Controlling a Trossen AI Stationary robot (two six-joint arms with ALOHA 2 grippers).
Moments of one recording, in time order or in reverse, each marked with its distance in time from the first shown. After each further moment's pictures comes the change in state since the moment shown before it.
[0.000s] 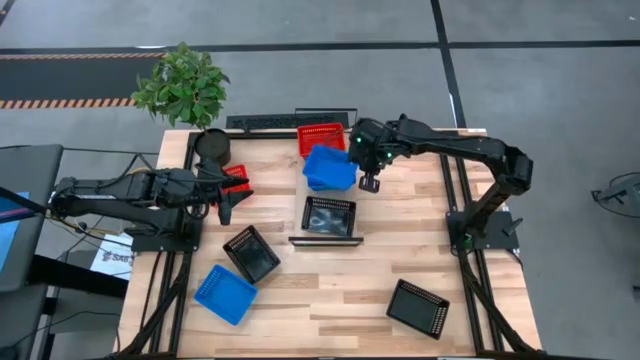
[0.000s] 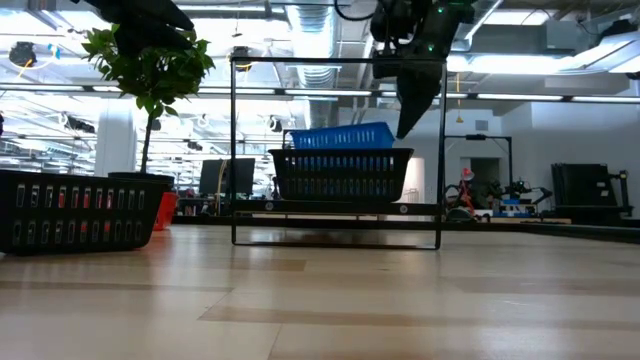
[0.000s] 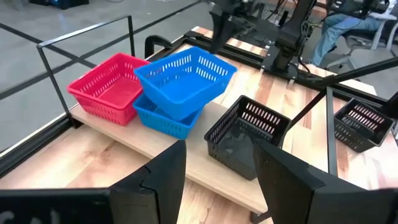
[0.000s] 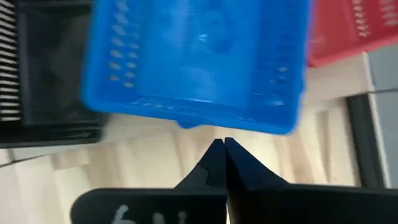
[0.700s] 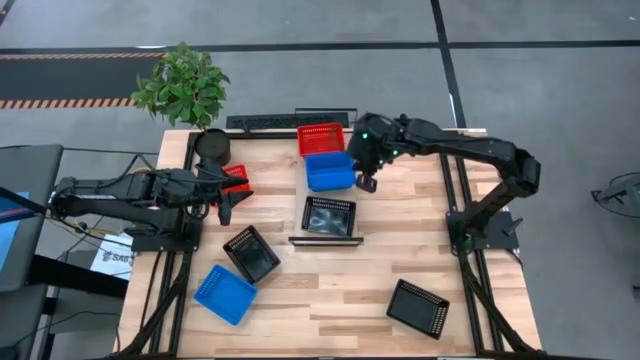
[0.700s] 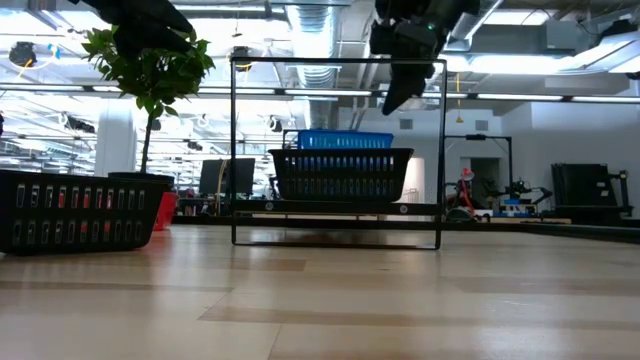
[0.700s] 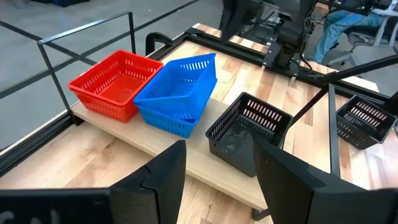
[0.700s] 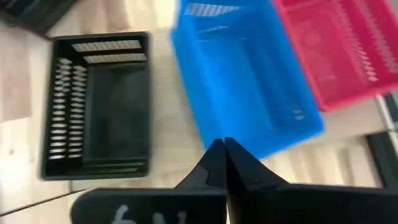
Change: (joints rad) left arm 0.000 0.000 0.000 -0.013 0.000 -0.001; right arm 0.032 -0.062 0.001 0.096 -0.124 0.067
